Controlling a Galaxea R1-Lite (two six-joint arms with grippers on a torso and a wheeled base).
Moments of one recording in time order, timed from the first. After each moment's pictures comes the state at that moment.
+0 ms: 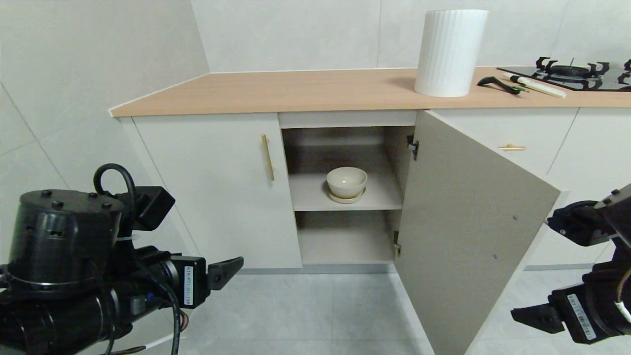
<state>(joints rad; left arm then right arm) -0.53 1.33 -0.63 -0.12 0.30 -0.30 0.56 1.31 -0.90 0.59 -0.26 0.29</state>
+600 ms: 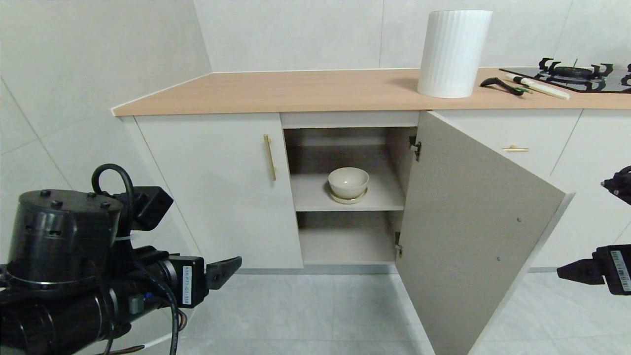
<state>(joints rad) -0.53 1.33 -0.63 -0.12 0.30 -0.30 0.29 1.28 -1.00 0.63 -0.35 0.24</state>
